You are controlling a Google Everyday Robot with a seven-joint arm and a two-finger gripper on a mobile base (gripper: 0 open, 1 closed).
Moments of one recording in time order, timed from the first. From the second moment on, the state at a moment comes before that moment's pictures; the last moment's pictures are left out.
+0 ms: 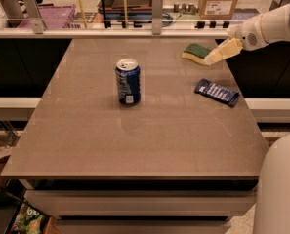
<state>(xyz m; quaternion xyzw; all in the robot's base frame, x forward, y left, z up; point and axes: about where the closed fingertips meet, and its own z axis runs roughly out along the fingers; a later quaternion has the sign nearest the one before) 0.753 -0.247 0.889 -0.42 0.79 0.16 0.42</state>
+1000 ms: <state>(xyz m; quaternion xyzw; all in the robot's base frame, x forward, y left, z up) 0.780 -0.242 0.866 -0.40 0.81 0.16 0.40</state>
